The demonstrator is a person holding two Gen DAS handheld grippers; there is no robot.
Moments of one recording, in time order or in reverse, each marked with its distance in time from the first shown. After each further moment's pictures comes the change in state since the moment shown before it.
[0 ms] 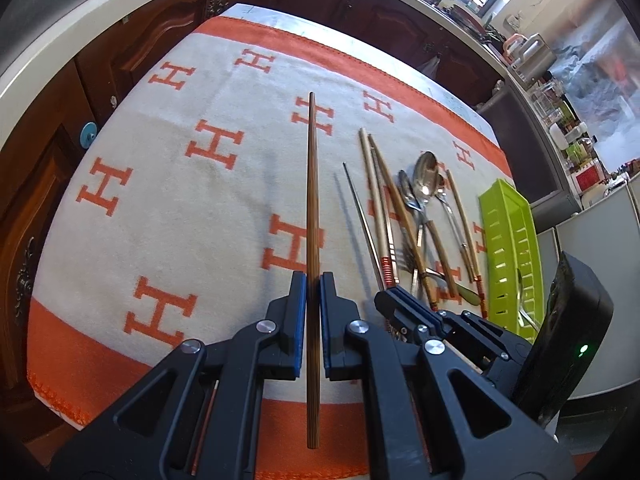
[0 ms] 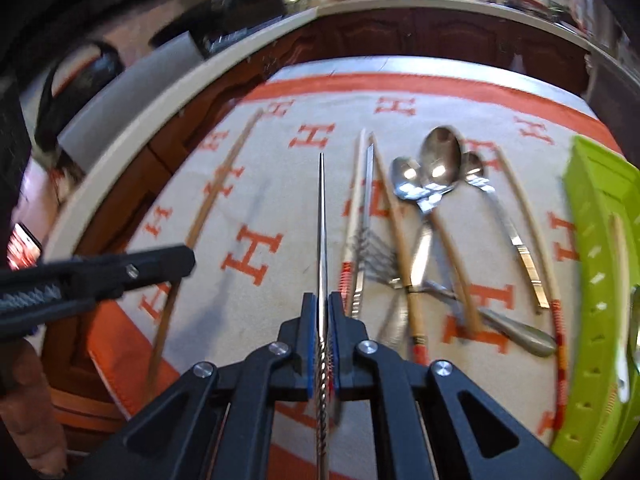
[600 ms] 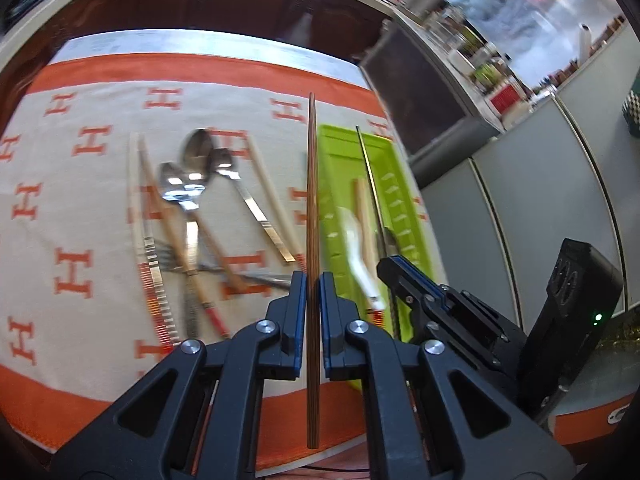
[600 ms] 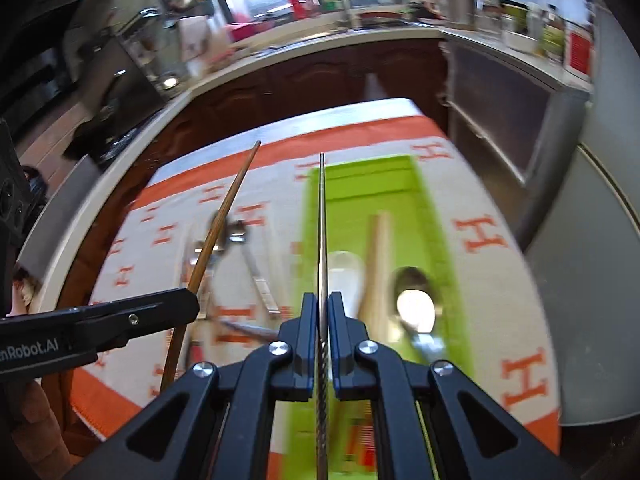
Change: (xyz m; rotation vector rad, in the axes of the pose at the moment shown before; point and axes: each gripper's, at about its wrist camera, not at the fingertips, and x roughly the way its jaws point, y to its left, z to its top) left arm 0.015 -0.201 -0.014 0.273 0.114 -0.221; right arm -0.123 -0.147 -0.024 0.285 -0.167 -0.254
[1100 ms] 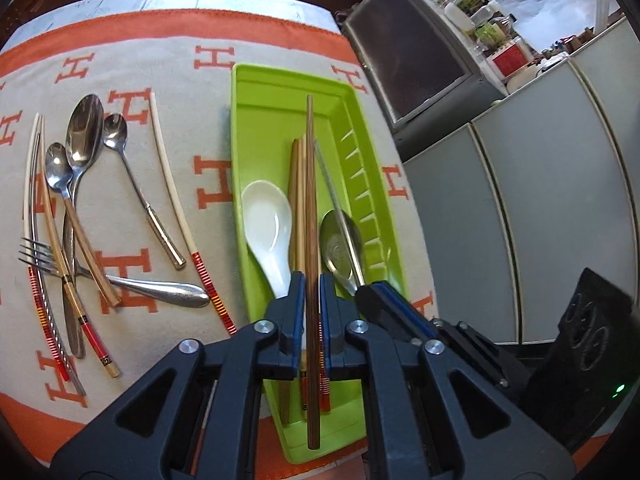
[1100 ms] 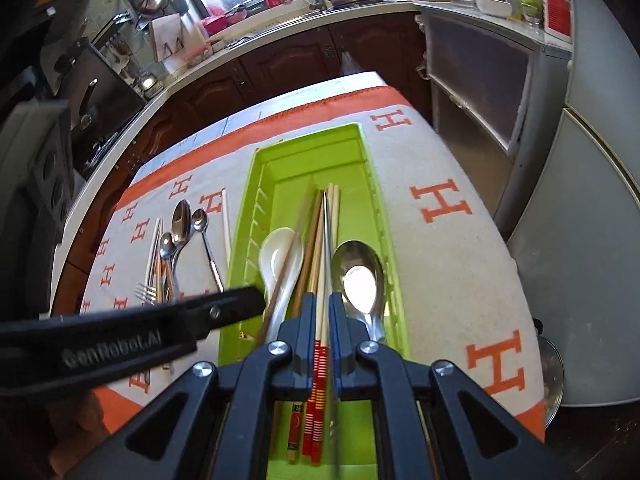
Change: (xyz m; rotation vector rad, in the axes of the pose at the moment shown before) left arm 0.095 -0.064 0.002 -0.006 0.137 0.008; right arm 0.008 -0.047 -0.008 0.077 0.057 0.013
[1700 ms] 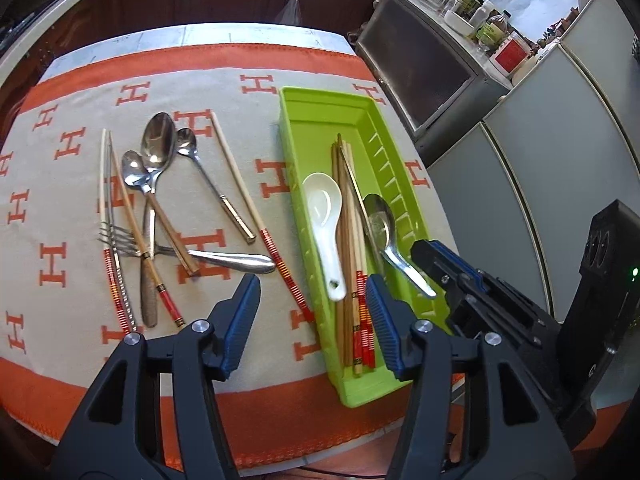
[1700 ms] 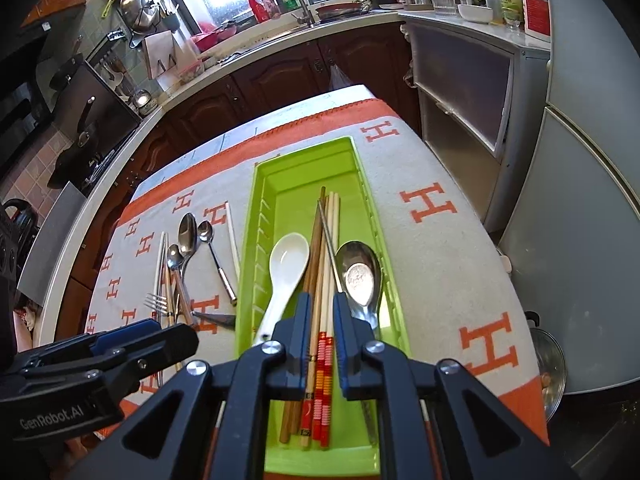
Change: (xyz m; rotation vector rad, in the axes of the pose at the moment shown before) left arm -0.063 0.018 -0.038 0.076 -0.098 0.120; right arm -0.022 0.008 -0.009 0.035 -0.042 -0.016
